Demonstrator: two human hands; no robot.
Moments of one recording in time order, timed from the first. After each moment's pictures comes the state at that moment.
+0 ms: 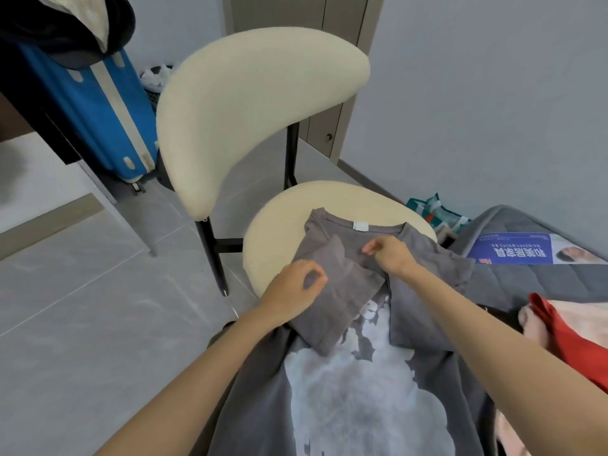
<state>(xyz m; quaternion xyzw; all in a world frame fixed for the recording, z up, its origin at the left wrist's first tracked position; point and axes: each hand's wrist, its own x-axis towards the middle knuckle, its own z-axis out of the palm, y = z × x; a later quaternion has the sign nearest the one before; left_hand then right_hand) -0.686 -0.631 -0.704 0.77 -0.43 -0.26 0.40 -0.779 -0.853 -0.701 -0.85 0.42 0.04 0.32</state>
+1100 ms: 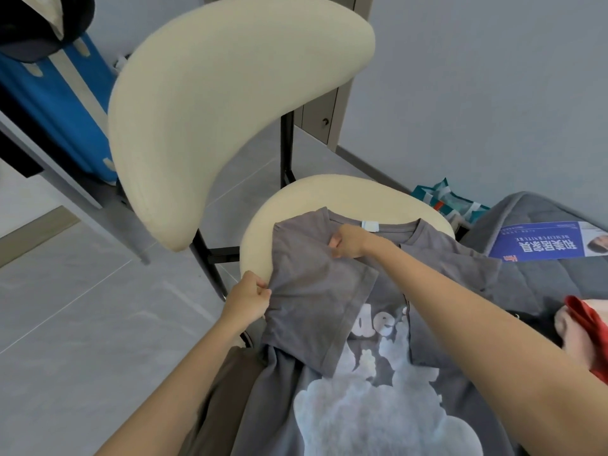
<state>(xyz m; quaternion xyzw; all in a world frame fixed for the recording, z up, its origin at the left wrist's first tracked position) -0.613 -0.618 -0.750 0.88 -0.17 -0.36 0.28 -0.679 -0.849 -0.718 -0.87 0.30 0.25 0.29</state>
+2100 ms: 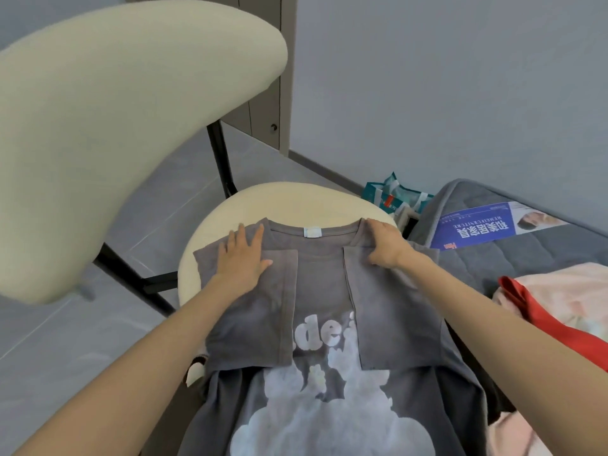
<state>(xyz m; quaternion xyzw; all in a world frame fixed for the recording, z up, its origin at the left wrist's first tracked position) -0.608 -0.746 -0.742 0.87 -0.46 -0.18 -0.02 -0.810 -0.939 -0.709 -0.86 0.44 0.12 0.22</state>
